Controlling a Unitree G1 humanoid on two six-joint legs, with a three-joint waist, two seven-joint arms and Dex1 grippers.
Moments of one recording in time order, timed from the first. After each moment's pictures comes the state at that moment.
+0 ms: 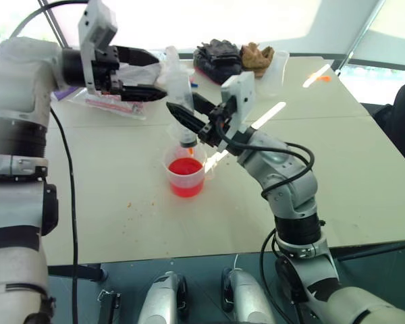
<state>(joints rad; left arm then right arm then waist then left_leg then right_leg) -1.24 0.80 -0.10 0.49 -0.34 0.43 -1.41 -0.71 -0.07 0.10 -0.21 0.40 0.55 0.47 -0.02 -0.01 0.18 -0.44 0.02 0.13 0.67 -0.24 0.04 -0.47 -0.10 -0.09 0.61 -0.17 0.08</state>
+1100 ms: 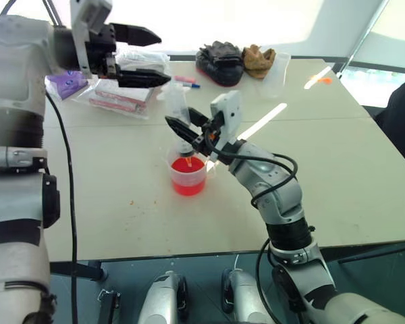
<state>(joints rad) -1.30 0.78 -0.05 0.50 -0.31 0.40 -1.40 -0.67 -0.03 0.14 -0.15 0.37 0.49 0.45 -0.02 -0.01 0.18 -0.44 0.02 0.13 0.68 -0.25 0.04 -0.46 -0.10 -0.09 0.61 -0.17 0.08</state>
